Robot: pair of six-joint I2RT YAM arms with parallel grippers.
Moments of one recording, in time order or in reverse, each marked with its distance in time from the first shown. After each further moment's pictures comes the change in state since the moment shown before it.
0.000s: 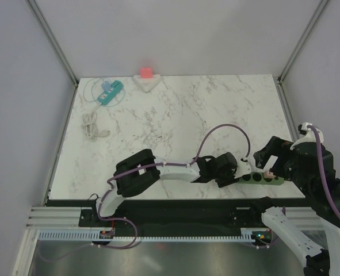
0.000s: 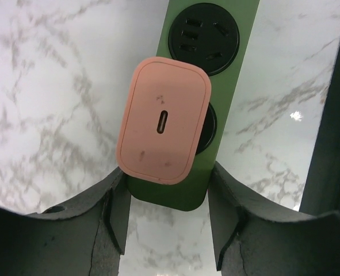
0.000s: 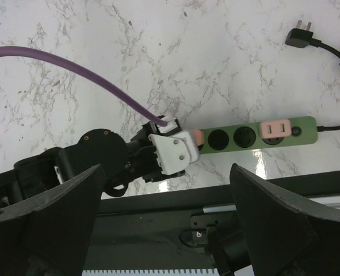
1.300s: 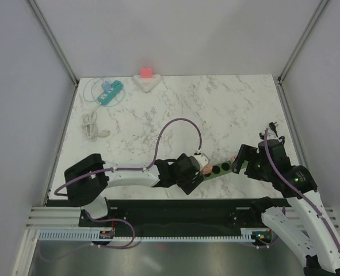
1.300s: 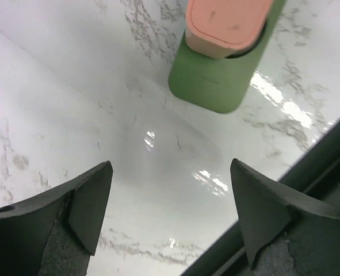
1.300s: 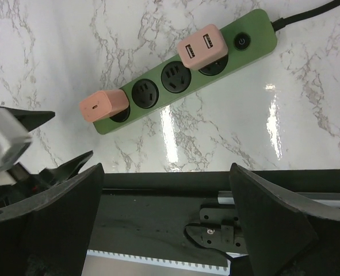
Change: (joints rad) left arm 0.042 -0.493 -0.544 -0.169 -0.266 -0.407; right arm 0.000 0.001 -0.499 0.239 -0.188 0.045
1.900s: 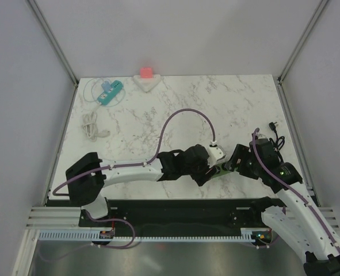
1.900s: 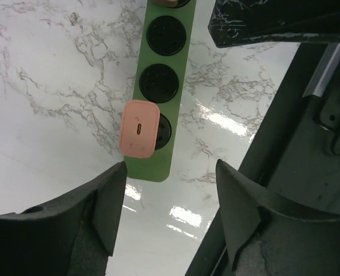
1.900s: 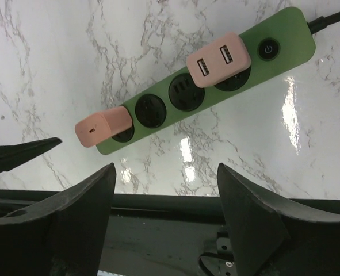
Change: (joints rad) left arm 0.005 -0.074 0.144 0.055 0.198 0.124; right arm 0.000 0.056 -0.173 0.204 -0.053 0.042
